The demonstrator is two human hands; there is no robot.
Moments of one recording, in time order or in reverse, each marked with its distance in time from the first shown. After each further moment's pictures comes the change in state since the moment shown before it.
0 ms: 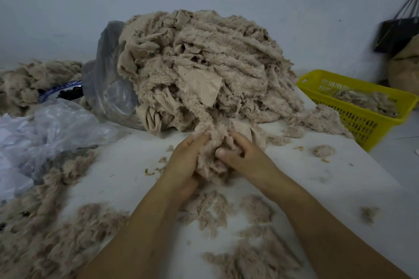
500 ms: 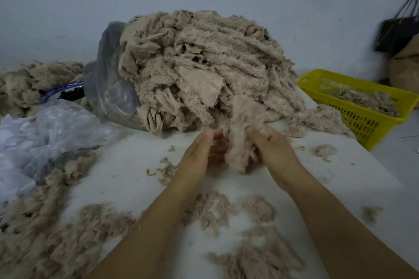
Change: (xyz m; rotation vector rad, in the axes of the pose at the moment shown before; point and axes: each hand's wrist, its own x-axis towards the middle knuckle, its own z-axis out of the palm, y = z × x) left_hand 0.011 -0.018 -0.002 0.402 0.043 0.141; right_hand 0.013 0.008 -0.029 0.009 0.439 0.061
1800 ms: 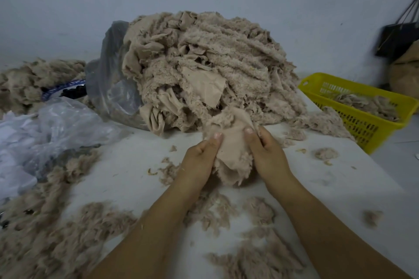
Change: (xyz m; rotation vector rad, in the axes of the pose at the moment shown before) left_hand -0.005 0.003 0.002 0.070 0.058 -0.082; right_hand -0.003 0.015 0.015 -0.164 0.056 -0.082
